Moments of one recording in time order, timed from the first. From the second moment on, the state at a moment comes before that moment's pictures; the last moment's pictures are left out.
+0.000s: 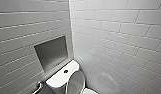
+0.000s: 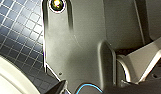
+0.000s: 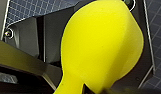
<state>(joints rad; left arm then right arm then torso) 1.50 3.09 -2.87 0.38 0.00 -0.25 -1.57 2.96 -2.62 0.04 0.11 0.14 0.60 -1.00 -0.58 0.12</state>
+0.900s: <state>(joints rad) 1.50 3.07 -2.83 0.16 0.01 -0.07 -1.54 2.83 -2.46 0.04 0.16 0.14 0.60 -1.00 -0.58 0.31</state>
